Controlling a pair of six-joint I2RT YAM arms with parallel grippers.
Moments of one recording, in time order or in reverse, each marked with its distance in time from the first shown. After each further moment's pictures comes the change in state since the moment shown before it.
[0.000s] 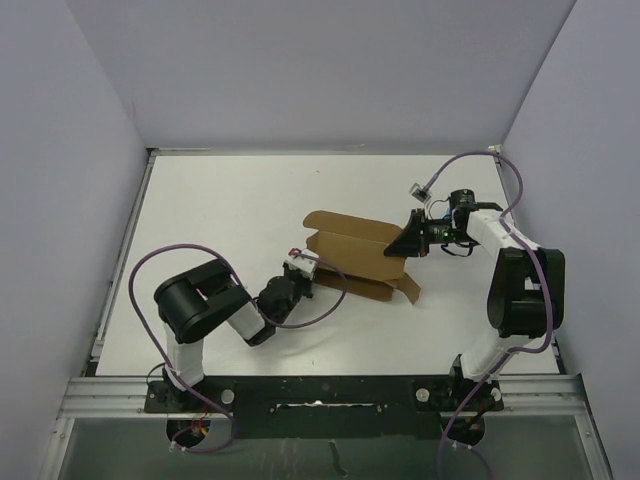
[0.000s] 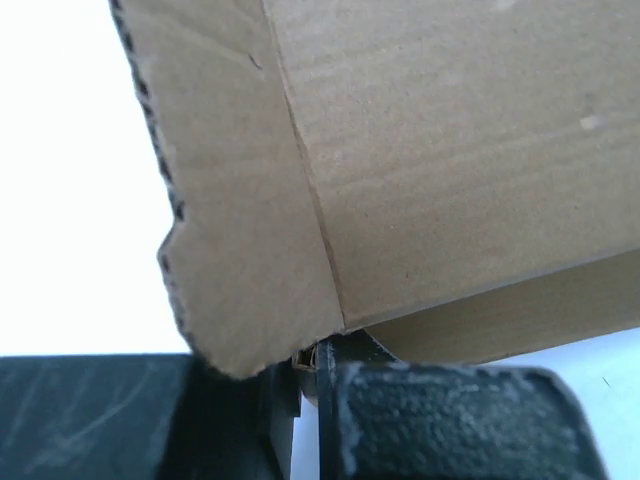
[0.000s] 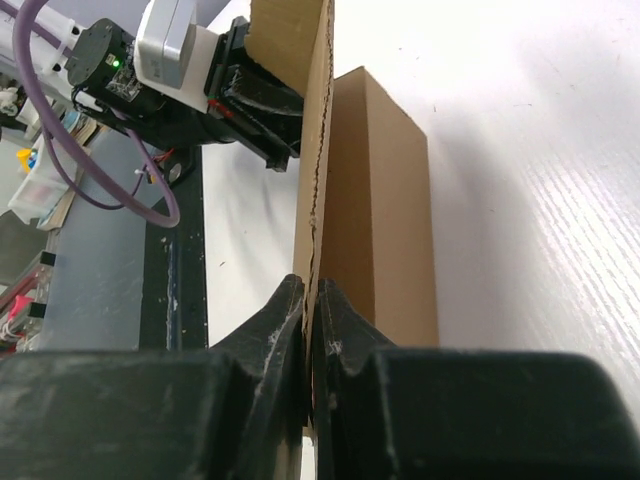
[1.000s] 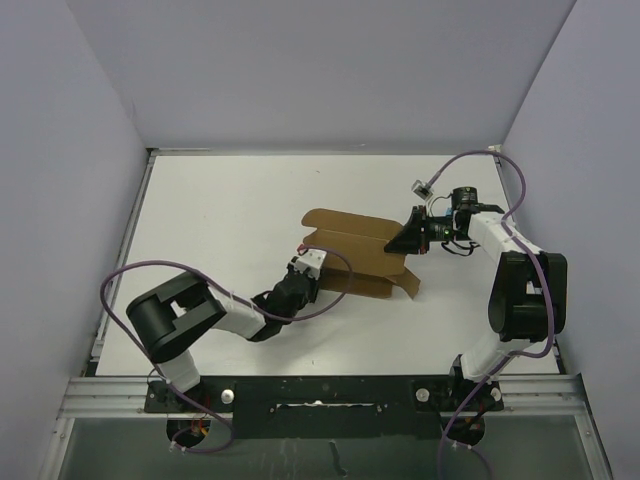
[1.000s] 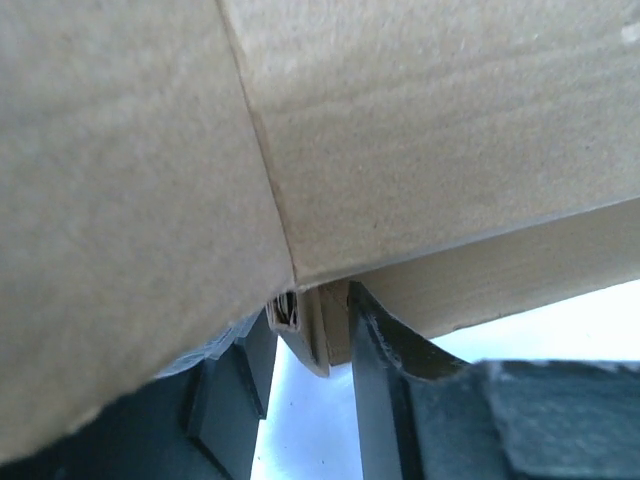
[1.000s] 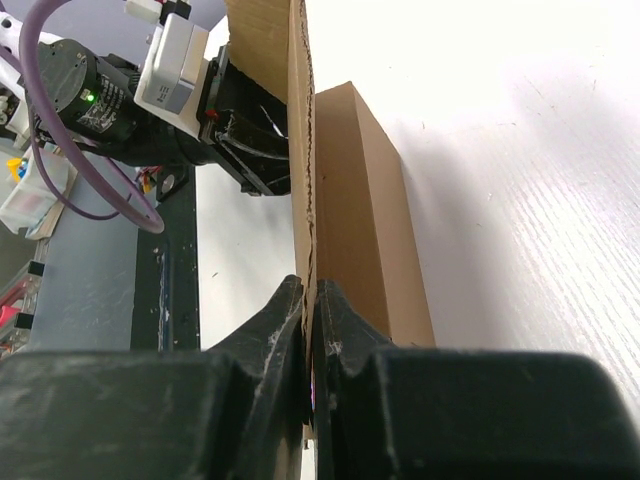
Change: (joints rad) left arm -0.071 -0.180 0.092 -0.518 -0.156 -0.119; right arm 0.004 -0.029 -0.025 0.123 -0.010 0.105
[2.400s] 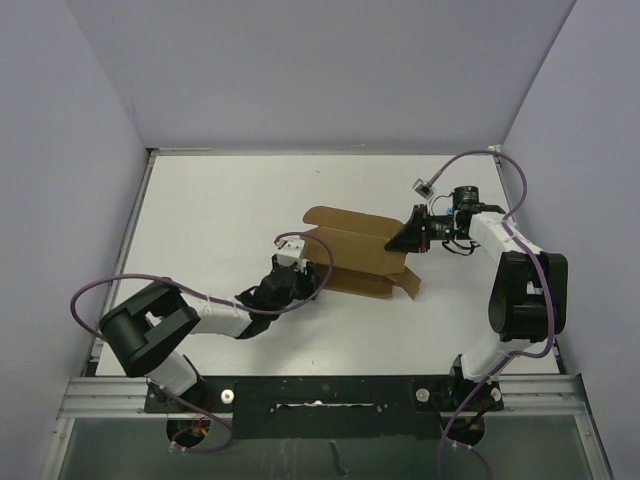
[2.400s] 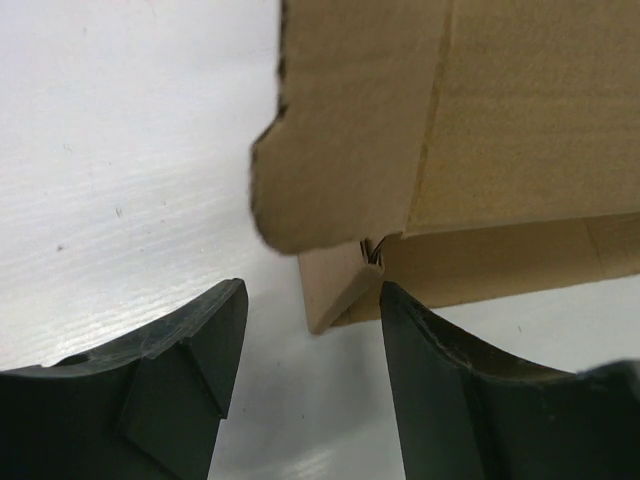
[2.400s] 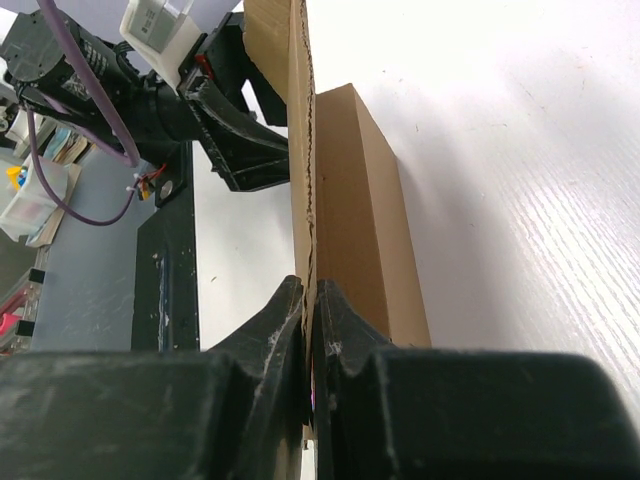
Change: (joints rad) left arm 0.079 -0.172 -0.060 -0.149 0.145 -0.281; right arm -0.007 0.000 -0.001 0.031 0.003 0.039
